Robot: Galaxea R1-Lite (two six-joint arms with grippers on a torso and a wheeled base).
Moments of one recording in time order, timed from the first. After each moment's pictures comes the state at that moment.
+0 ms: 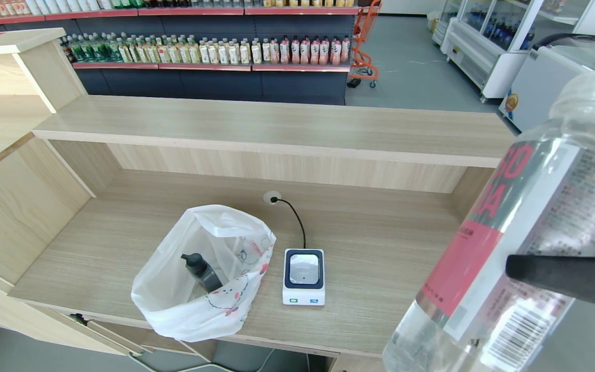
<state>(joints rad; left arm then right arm) 0.00 0.00 0.00 0.00 0.00 0.00 0.79 1.07 -0.76 -0.29 0.46 0.48</state>
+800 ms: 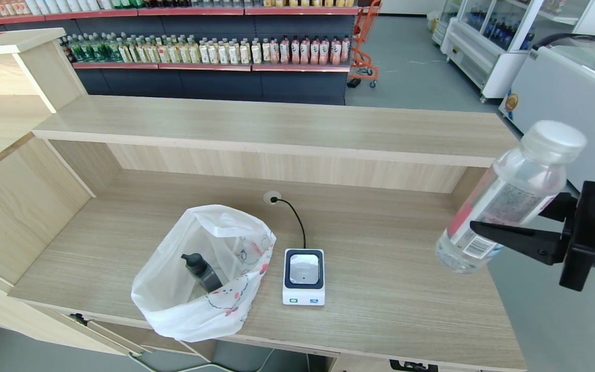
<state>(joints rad) 0.00 0.00 0.00 0.00 0.00 0.00 0.26 1.19 -0.67 -0.32 0.45 -0.37</state>
